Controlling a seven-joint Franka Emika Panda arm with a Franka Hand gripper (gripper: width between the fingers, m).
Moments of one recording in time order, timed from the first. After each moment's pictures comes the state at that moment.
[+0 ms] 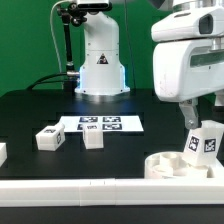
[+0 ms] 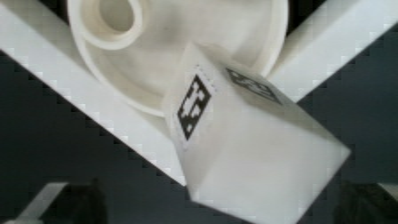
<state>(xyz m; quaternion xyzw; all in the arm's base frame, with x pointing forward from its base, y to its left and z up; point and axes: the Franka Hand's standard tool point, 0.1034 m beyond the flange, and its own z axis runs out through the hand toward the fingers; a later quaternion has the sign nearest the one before) 0.638 0.120 0.102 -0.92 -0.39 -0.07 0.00</state>
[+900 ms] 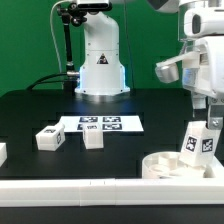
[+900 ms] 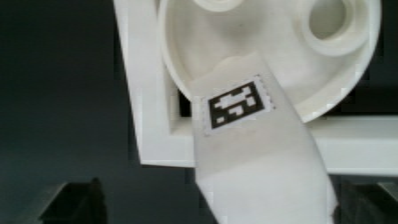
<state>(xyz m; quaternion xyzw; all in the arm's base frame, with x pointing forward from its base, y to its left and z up) 0.639 0.117 0.100 -0.71 -0.70 -0.06 -0.06</state>
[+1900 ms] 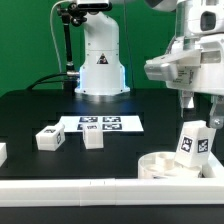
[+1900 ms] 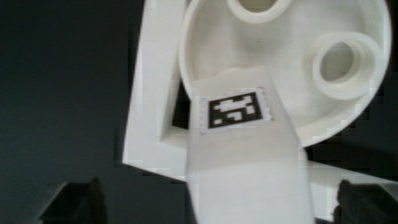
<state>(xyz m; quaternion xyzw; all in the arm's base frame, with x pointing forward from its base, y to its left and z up) 0.634 0.109 0.098 -0.64 -0.76 -0.04 -0.08</state>
